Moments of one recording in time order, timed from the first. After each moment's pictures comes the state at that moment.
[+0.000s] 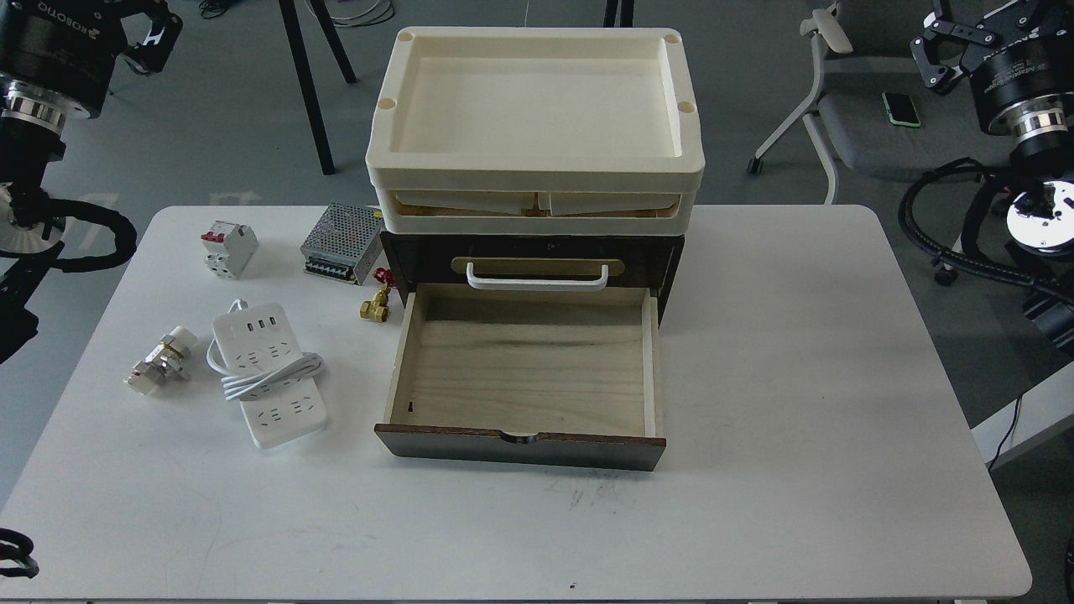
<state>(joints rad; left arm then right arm) -0.89 0.61 -0.70 -0.74 -0.06 -0.49 -0.49 1.01 -0.46 0.54 0.44 0.26 0.49 0.49</state>
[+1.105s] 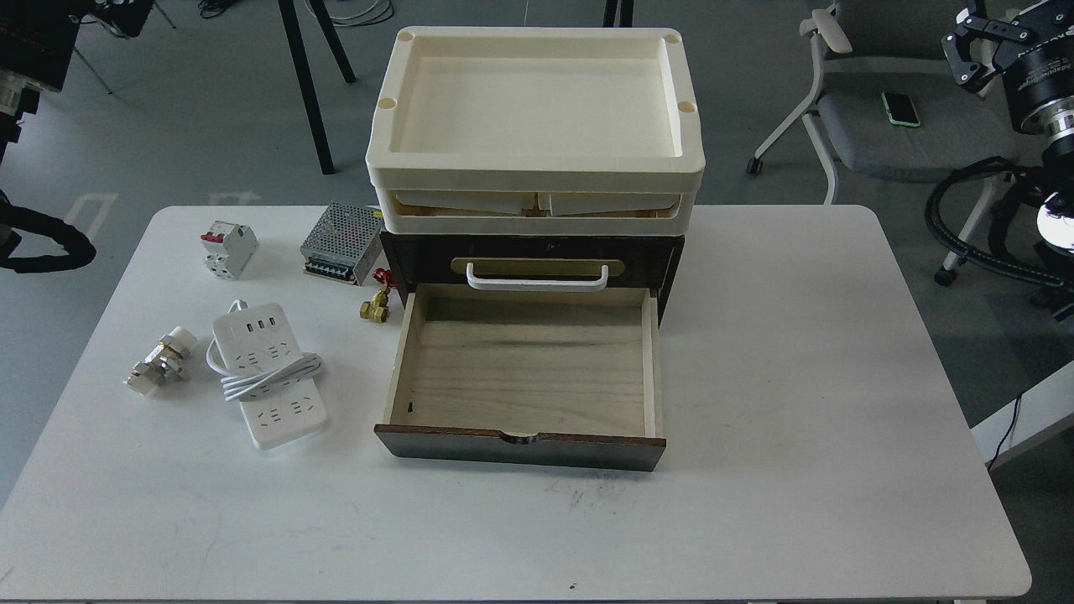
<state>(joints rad) -0.81 0.86 -0.75 -1.24 0.07 -0.49 -0.49 1.00 -0.51 0.56 0.46 0.26 0.49 0.49</state>
